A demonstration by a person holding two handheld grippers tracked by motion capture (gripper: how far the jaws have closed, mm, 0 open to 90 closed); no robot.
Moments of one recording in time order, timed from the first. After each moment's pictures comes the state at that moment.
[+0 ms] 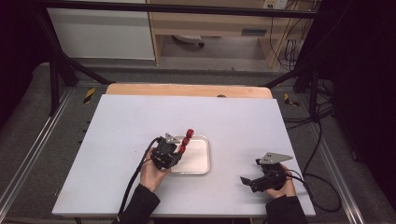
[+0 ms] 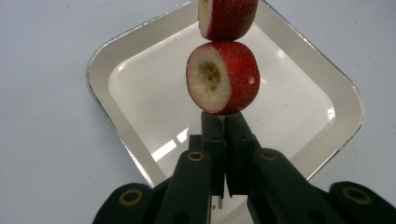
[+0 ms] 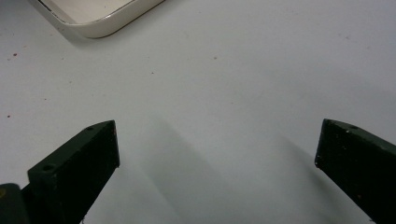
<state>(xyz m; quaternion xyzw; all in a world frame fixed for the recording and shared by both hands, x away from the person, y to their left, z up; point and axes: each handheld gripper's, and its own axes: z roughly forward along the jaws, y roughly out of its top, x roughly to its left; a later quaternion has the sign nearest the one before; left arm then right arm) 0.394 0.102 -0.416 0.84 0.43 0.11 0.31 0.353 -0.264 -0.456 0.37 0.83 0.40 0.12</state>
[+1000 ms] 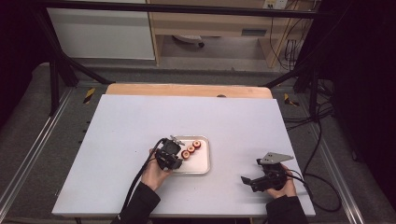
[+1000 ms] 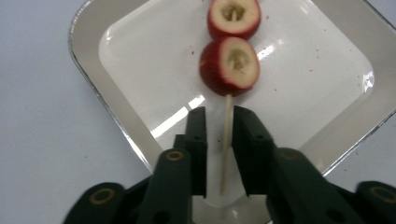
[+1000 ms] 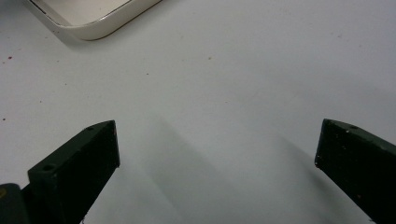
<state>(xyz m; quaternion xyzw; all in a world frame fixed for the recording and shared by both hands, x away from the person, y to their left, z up) 0.398 0.094 -0.421 0.87 0.42 0.11 0.24 0.353 -0.266 -0.456 0.37 0.83 0.40 0.13</state>
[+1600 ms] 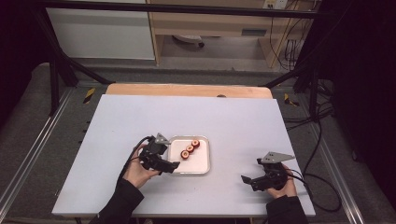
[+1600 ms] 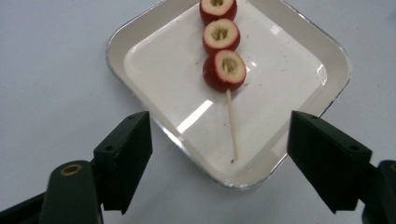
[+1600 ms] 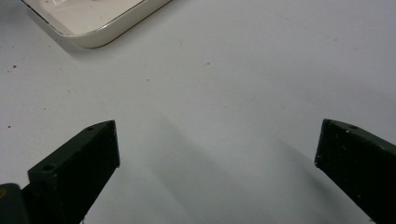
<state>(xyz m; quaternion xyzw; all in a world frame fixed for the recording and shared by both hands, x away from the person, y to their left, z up) 0.385 0.144 -0.404 0.86 0.38 0.10 0.32 0.353 -0.267 -0.454 0.38 0.82 0.41 0.12</state>
